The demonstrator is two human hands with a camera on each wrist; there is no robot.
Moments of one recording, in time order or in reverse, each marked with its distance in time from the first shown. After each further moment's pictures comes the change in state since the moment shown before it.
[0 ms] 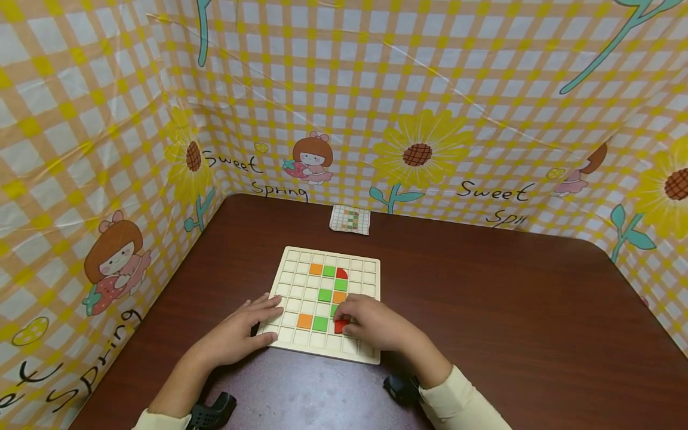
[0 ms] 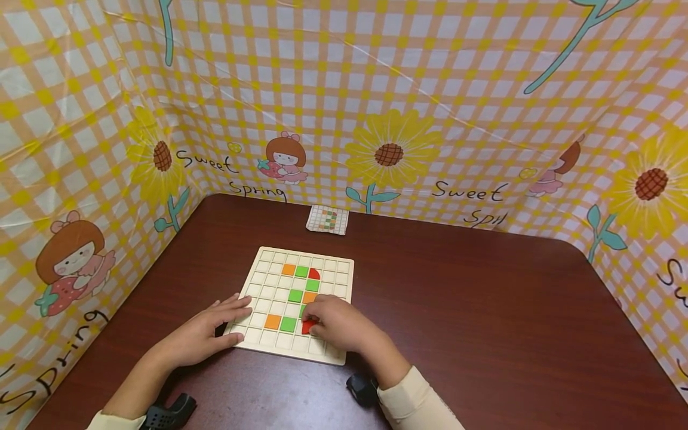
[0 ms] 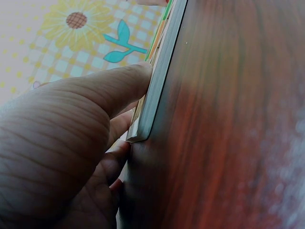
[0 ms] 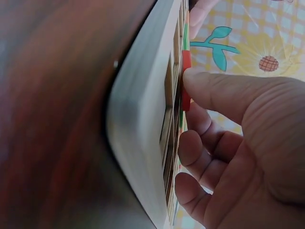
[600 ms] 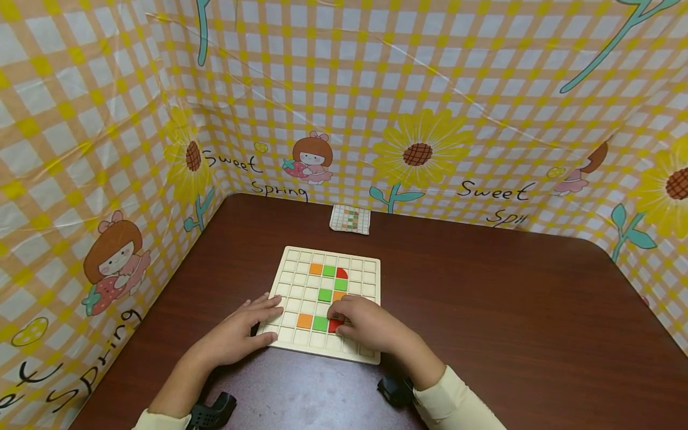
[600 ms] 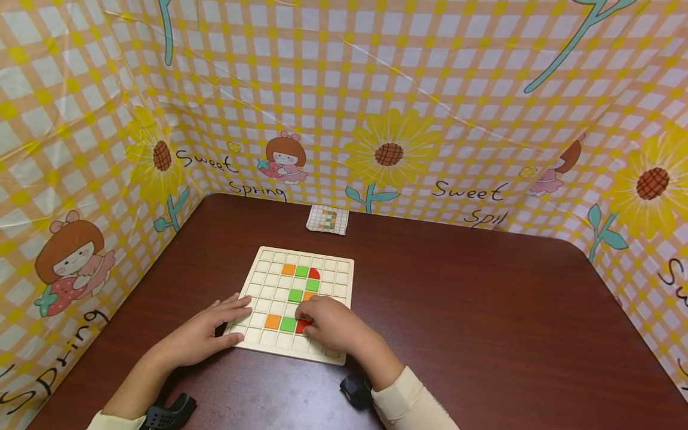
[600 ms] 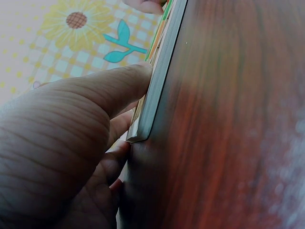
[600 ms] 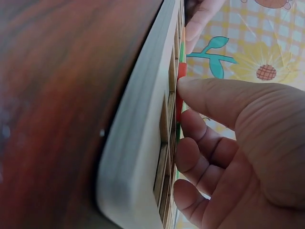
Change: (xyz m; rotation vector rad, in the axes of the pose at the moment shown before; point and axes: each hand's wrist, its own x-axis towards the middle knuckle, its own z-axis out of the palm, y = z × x) left_hand 0.000 0.000 0.000 0.001 -0.003 -0.011; right_hand 0.008 -0.006 0.007 -0.043 0.017 0.014
